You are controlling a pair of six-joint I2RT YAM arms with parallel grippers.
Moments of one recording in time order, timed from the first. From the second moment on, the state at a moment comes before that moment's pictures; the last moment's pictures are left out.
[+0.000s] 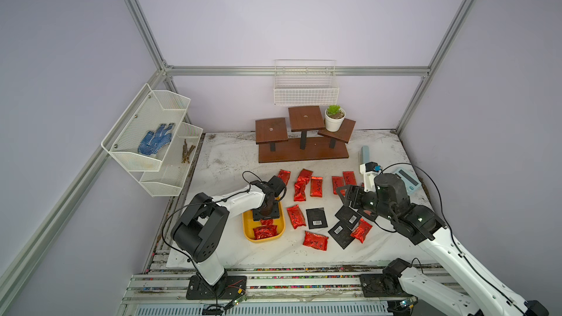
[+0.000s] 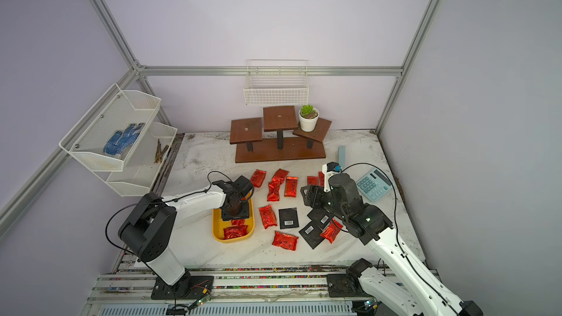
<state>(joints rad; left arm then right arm) -0.60 1.69 1.00 -0.77 -0.12 -0.74 0.52 0.86 0.90 -0.62 -0.06 0.63</state>
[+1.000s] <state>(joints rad) -0.36 1.48 0.96 -0.93 -0.14 -0.62 0.52 0.84 0.85 -0.57 -0.10 0.63</state>
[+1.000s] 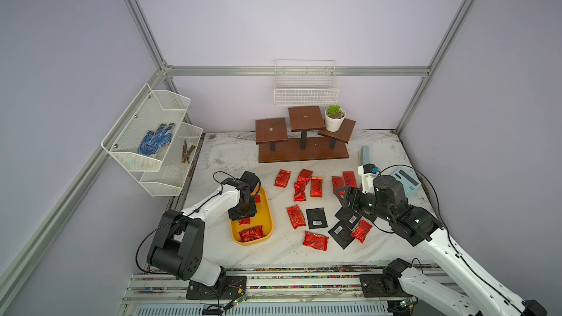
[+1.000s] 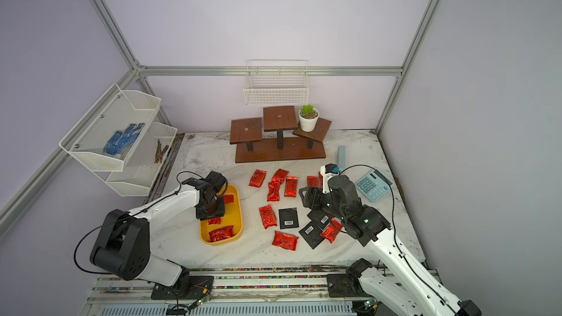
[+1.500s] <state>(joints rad) -0.49 1.41 1.26 -1.01 0.02 -0.65 0.52 0.83 0.83 -0.57 -0.10 0.62</state>
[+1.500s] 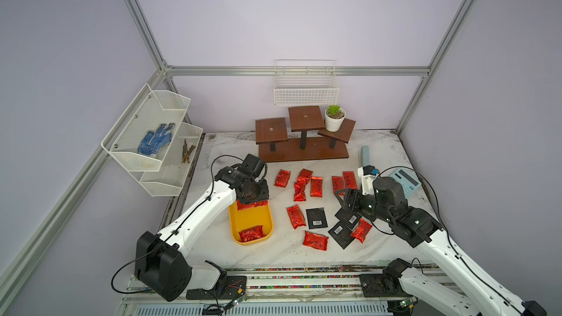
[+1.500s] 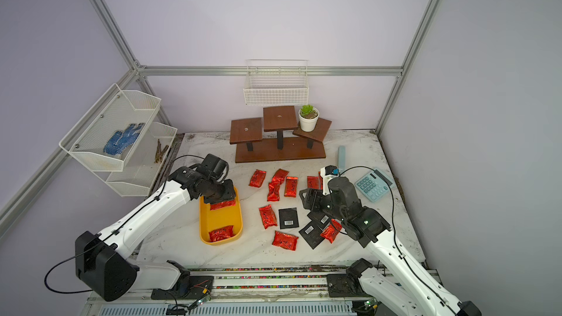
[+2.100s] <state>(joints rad) -0.55 2.01 1.51 -0.85 0.12 -0.65 0.53 0.88 0.83 -0.59 -0.34 0.56</state>
